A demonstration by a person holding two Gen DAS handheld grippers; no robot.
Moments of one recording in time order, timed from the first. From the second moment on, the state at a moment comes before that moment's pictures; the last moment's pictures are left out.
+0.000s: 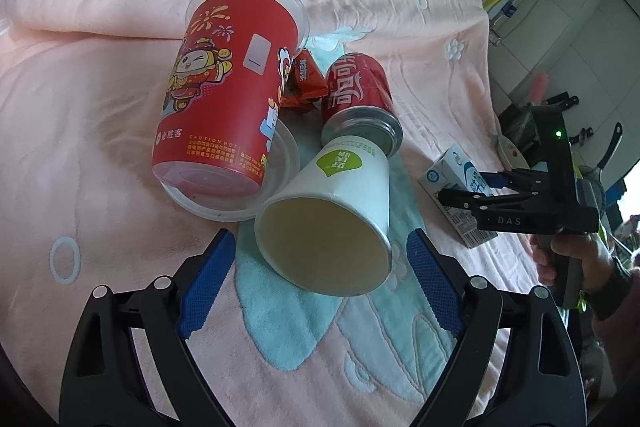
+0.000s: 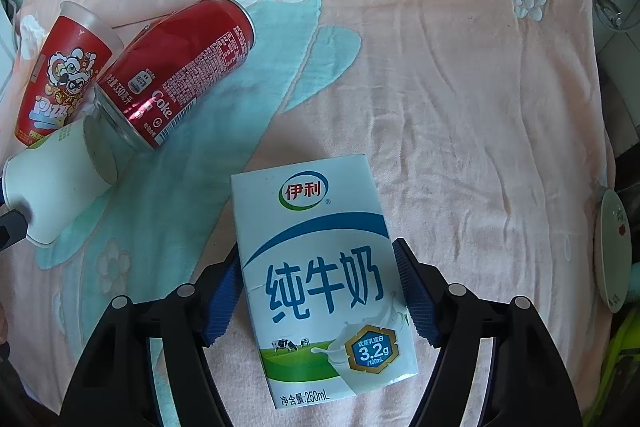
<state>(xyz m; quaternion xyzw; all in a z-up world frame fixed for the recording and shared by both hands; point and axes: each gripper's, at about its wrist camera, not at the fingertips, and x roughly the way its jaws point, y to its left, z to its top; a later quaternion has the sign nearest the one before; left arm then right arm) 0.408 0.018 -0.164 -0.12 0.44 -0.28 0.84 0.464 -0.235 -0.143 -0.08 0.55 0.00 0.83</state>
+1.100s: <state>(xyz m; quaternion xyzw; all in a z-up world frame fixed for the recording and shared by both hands) 0.342 0.009 -0.126 -0.07 0.41 -0.23 0.88 0.354 -0.201 -0.094 -0.15 0.50 0.05 0.85</state>
